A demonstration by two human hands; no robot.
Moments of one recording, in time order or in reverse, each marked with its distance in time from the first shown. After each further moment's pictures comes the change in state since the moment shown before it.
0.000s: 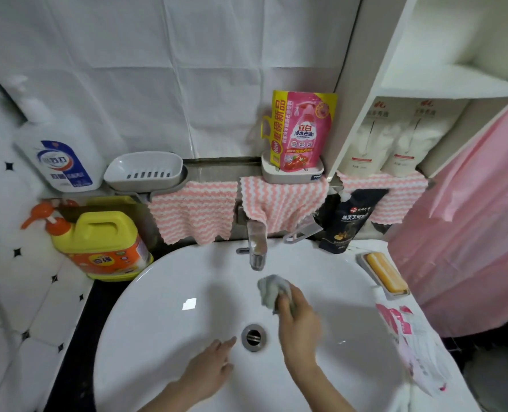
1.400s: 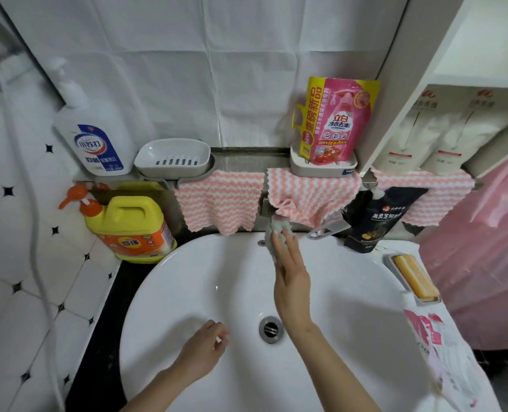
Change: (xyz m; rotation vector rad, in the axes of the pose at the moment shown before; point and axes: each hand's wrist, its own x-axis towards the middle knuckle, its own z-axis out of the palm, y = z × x) left_hand -0.014 -0.037 -0.008 -0.224 0.256 -0.053; right_hand 0.034 -0.030 0.040 0.227 -0.144 -0.349
